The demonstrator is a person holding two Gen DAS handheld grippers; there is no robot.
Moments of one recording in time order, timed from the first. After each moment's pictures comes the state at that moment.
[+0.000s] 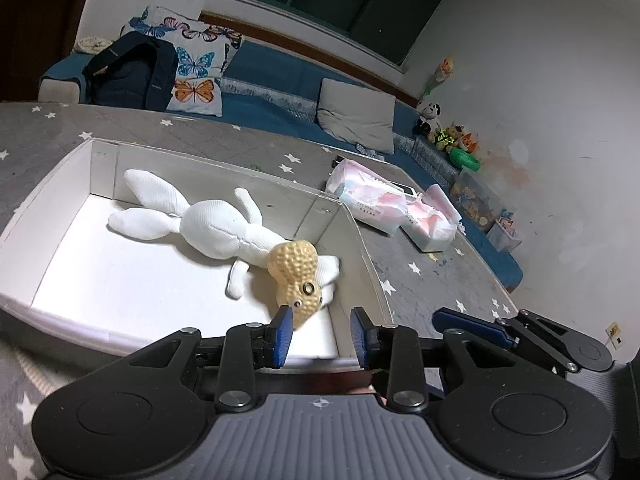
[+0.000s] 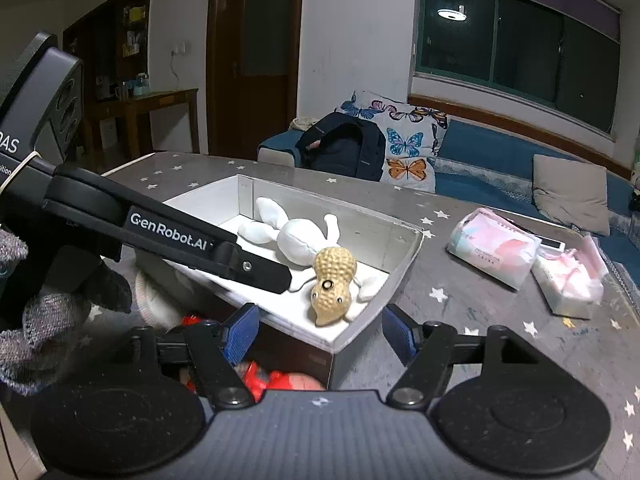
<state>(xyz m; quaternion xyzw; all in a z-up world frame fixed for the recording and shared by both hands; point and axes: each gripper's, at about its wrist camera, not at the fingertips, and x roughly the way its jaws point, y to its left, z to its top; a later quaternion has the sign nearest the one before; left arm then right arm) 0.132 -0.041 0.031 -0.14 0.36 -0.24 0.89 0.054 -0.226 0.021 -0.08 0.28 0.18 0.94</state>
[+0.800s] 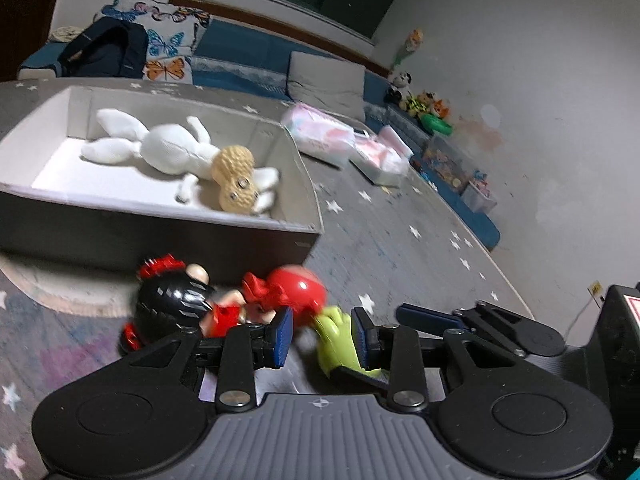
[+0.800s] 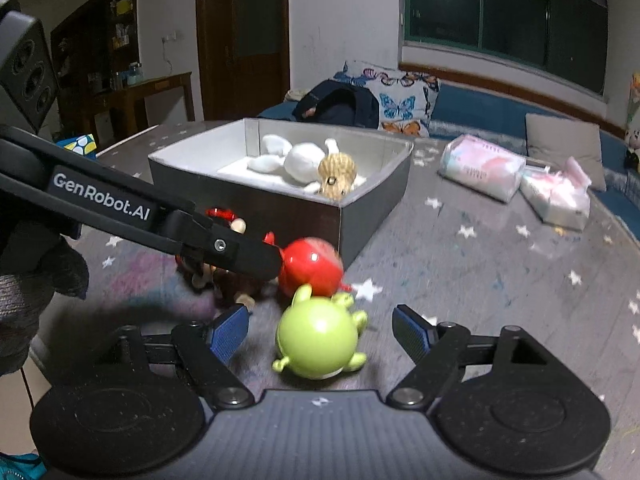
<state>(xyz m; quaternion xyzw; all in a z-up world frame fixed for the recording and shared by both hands) 0.057 -0.073 0.009 -0.12 0.39 -0.28 0.87 -0.011 -0.252 -0.024 -0.05 0.32 0.17 0.93</state>
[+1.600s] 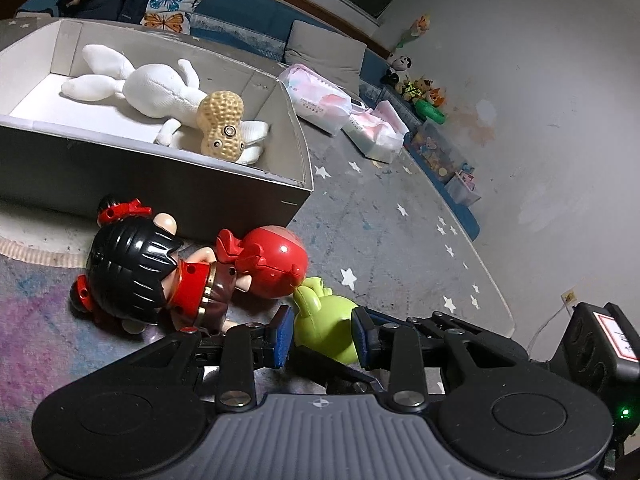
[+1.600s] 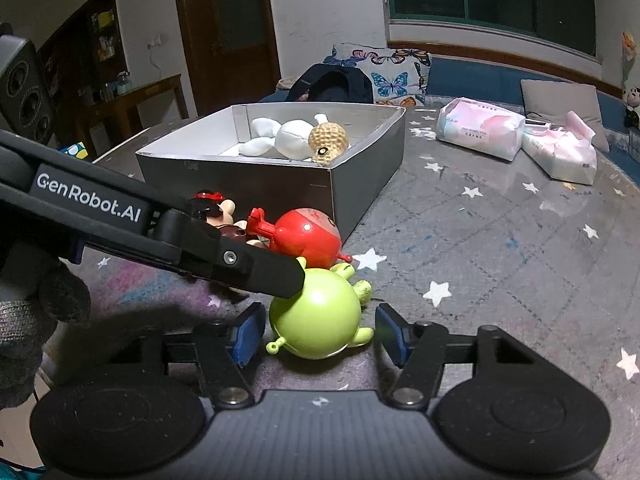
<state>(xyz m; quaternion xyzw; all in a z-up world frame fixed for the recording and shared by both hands) 0.069 -0.079 -0.013 -0.17 0.43 -0.30 0.83 -0.006 -0.258 -0.043 0.00 0.35 0.17 0.92</state>
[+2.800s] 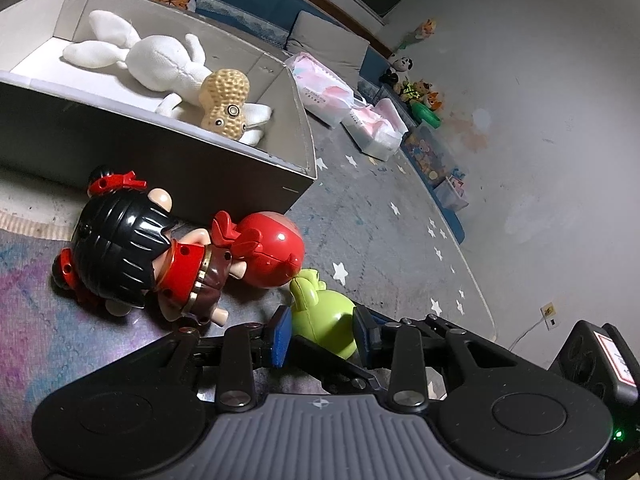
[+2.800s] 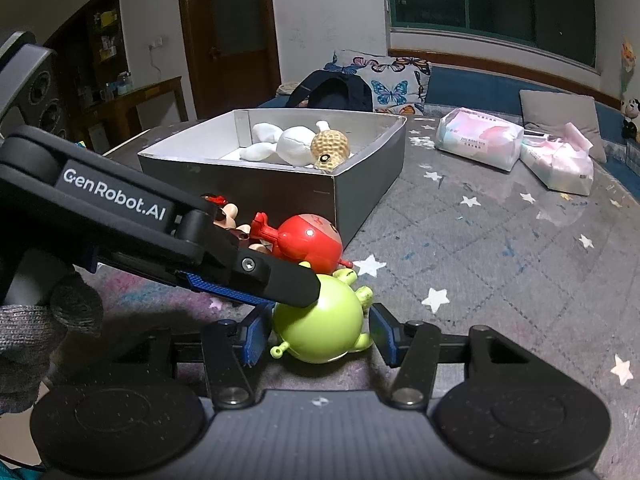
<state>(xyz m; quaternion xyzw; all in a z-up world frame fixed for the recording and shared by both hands) 0.073 -0.076 -0.023 -0.22 0.45 -0.30 0.81 -0.009 -0.254 -0.041 -0.02 0.33 0.17 0.93</state>
